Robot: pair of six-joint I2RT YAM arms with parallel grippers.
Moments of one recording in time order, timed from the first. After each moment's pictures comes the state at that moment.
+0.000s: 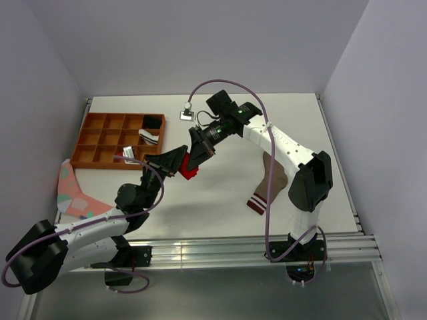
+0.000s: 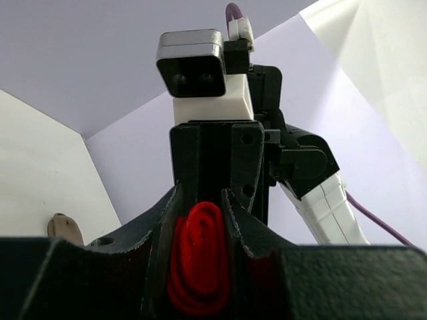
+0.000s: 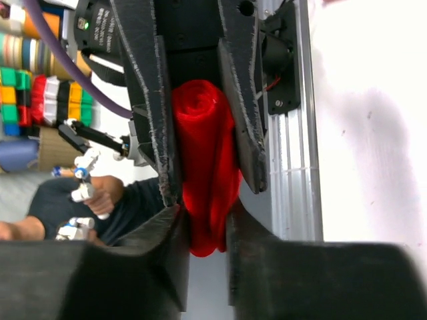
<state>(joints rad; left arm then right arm) -0.81 1.03 0.28 1.22 -0.28 -1.09 0.66 1.83 1.78 -0.94 -1.22 0.08</state>
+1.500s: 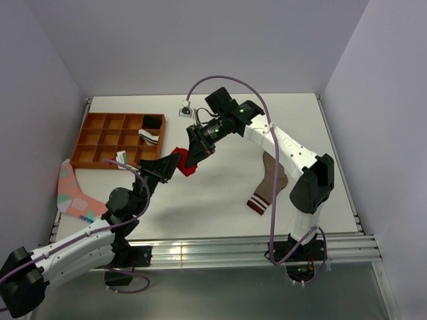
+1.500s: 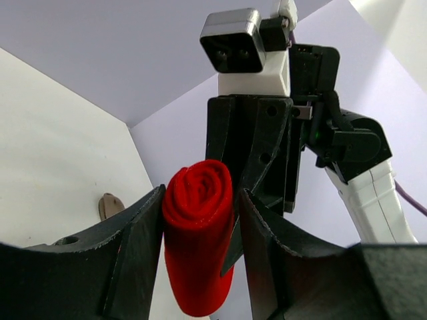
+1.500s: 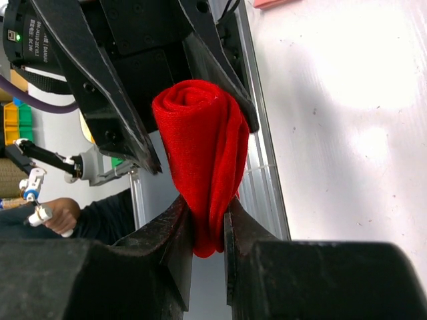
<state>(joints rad) -0.80 0.74 0.26 0.85 -0.32 -1.02 0.68 1.81 1.83 -0.97 -1.01 0.08</state>
